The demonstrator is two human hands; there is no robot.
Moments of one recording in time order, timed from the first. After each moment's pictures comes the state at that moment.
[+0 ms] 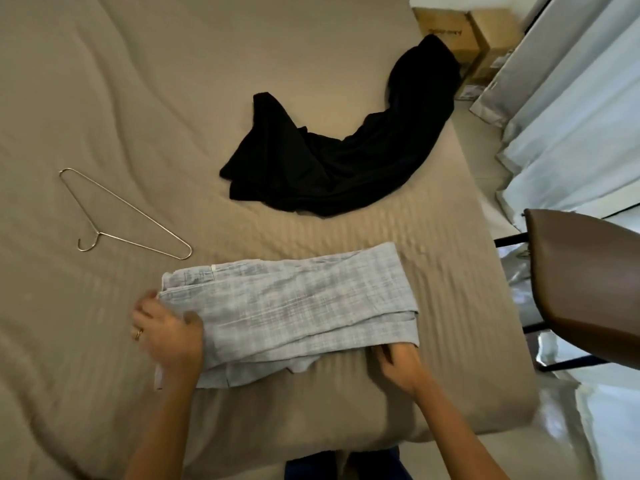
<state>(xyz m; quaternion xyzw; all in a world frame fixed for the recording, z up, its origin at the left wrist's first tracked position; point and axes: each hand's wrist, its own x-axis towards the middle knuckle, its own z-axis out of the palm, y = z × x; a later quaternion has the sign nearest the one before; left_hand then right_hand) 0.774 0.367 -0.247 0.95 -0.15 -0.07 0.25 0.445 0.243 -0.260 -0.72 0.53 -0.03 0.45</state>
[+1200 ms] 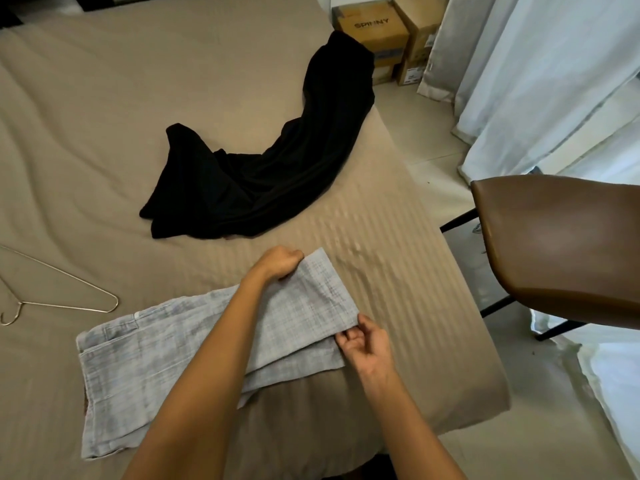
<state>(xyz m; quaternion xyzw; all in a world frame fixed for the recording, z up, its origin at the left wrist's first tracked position) 0.621 0.105 -0.244 0.76 -0.44 -0.46 0.10 0.425 0.182 -0.267 0.21 0.48 -0.40 0.76</state>
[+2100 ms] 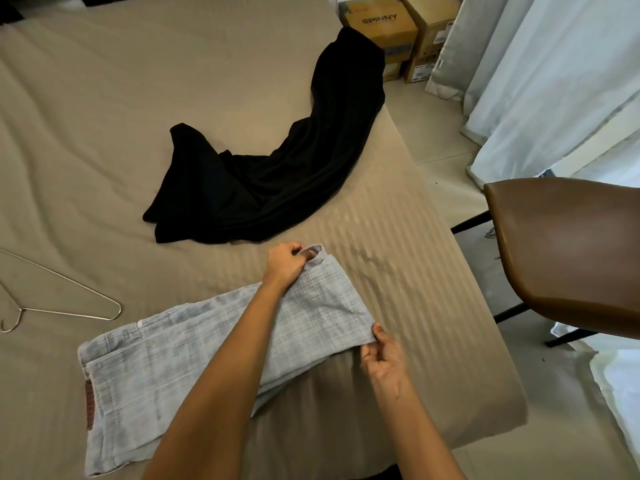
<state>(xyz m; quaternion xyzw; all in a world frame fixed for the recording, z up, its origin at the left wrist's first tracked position) 0.626 0.094 -0.274 0.79 -0.40 -0.40 0.24 0.429 0.174 -0.278 0.25 0.53 -0.45 0.67</state>
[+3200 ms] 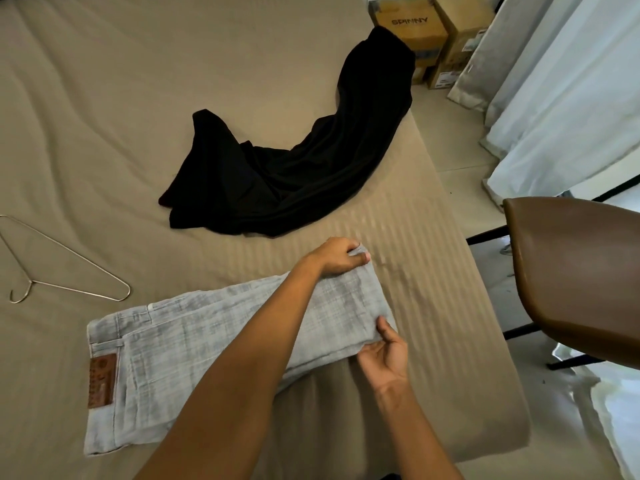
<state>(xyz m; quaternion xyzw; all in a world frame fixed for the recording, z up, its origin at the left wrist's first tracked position) 0.595 0.057 -0.252 0.65 -0.57 -0.50 0.10 0.439 0.169 -0.279 0.11 0.37 -0.46 0.80</state>
